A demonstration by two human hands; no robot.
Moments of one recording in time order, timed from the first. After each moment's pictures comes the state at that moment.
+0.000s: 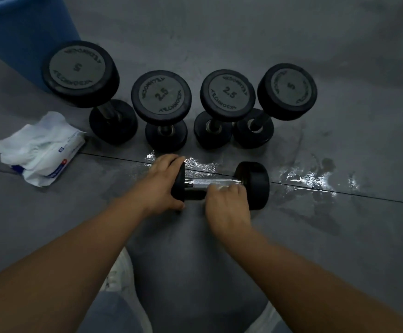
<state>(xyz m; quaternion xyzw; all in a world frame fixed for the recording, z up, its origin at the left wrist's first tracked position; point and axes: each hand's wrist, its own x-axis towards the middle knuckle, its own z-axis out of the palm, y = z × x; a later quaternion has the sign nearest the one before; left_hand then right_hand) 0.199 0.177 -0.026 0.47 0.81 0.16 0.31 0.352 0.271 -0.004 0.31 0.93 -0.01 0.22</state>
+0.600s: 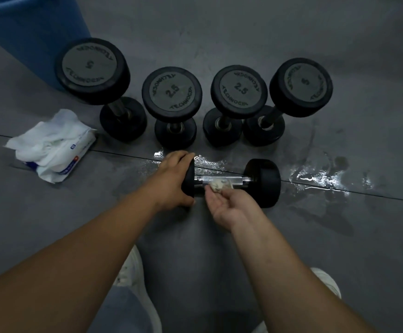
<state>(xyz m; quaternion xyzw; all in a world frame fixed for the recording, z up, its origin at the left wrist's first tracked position) 0.198 0.179 -0.027 0.45 0.81 0.17 0.33 0.330 0.278 -0.010 0.61 -0.04 -0.78 -0.12</state>
